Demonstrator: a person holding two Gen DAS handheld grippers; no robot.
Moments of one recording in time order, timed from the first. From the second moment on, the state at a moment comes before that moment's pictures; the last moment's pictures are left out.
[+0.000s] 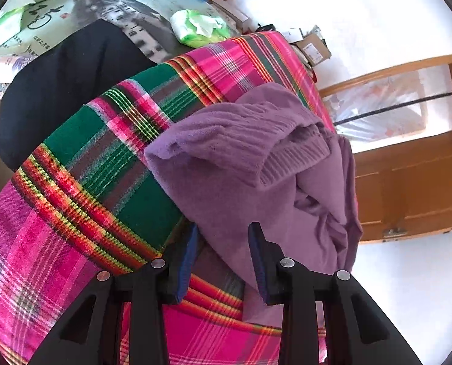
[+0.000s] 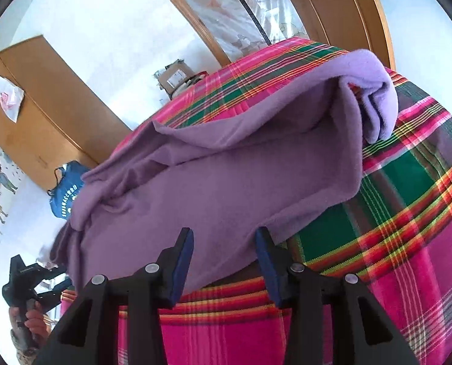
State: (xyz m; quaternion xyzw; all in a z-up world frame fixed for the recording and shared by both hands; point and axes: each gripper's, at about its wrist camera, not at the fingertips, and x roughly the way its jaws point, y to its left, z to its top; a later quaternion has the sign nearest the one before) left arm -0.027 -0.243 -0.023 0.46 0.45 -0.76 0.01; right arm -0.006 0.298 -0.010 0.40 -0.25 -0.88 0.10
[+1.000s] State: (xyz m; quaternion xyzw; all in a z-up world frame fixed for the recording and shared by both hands) left arm -0.047 -0.255 -0.015 0.44 0.43 -0.79 0.06; right arm 0.013 0.289 0.002 0.40 -0.23 -0.88 0.13
